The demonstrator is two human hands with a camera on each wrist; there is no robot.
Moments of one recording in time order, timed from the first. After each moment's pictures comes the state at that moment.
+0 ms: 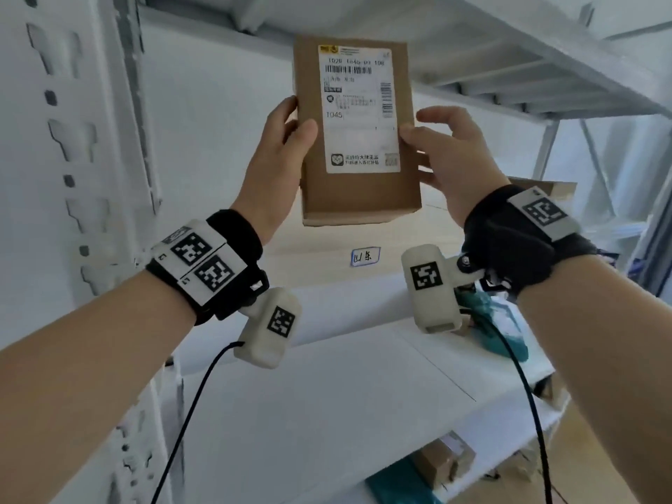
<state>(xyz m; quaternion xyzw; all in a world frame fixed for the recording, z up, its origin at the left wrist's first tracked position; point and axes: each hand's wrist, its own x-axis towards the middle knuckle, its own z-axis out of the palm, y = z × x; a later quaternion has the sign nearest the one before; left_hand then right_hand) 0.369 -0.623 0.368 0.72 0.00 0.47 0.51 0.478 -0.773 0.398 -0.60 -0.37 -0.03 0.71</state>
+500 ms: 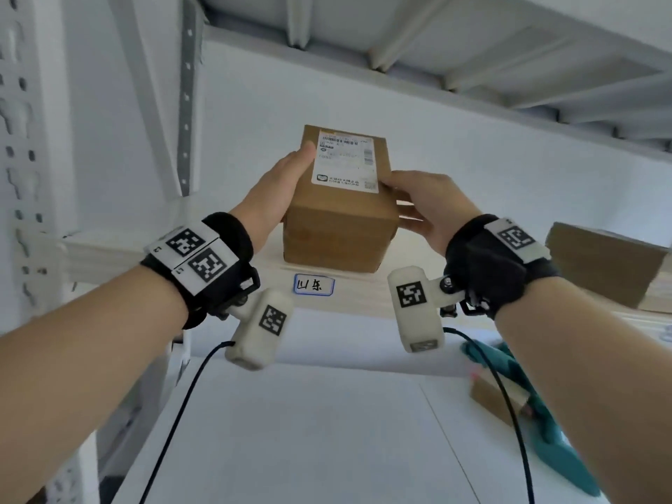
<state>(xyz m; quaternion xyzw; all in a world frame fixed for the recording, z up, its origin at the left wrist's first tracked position) 0.459 -0.650 0.367 0.72 0.22 0.46 0.47 0.613 -0.754 0.400 -0.61 -0.46 0.19 0.61</state>
